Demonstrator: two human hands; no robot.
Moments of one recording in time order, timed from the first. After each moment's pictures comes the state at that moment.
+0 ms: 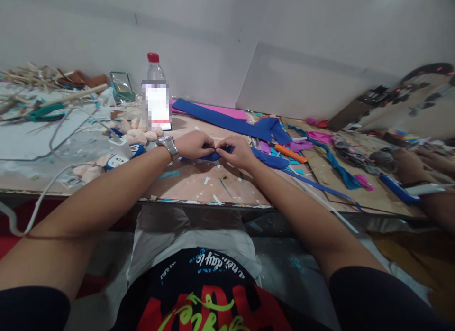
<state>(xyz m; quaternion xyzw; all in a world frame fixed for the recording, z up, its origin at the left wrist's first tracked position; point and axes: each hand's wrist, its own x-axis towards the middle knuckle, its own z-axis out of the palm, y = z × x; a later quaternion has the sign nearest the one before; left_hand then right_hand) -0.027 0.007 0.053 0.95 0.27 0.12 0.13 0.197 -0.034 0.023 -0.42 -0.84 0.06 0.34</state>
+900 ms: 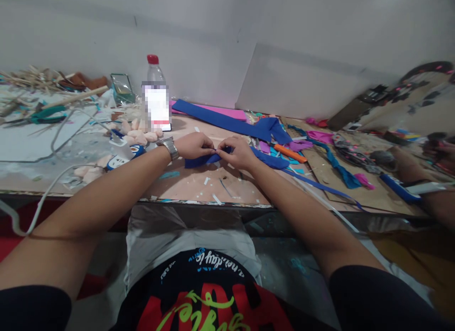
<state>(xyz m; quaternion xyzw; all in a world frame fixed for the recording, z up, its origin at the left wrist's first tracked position) -0.026 0.012 0.049 0.94 0.28 0.11 0.18 0.197 -0.038 0.029 -0.42 -0.85 0.06 0.32</state>
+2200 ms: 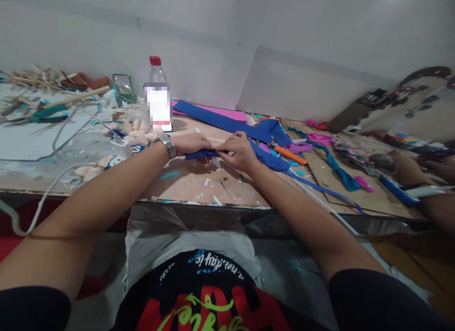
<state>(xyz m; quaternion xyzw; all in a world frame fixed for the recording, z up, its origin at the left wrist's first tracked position) -0.029 0.009 0.054 0.79 0.32 0.09 0.52 0.195 -0.041 0.031 -0.39 -0.87 -0.01 0.31</state>
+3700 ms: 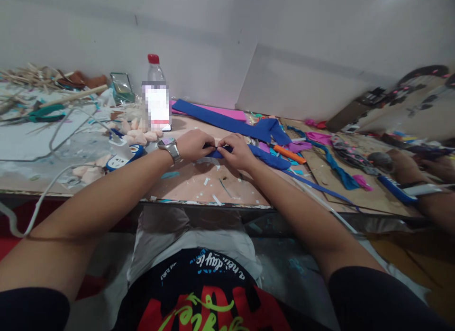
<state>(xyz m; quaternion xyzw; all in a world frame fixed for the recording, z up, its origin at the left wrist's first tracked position) -0.024 0.004 0.050 0.94 0.30 0.16 0.05 0.200 -0.030 0.020 -0.44 -0.85 0.03 0.30</state>
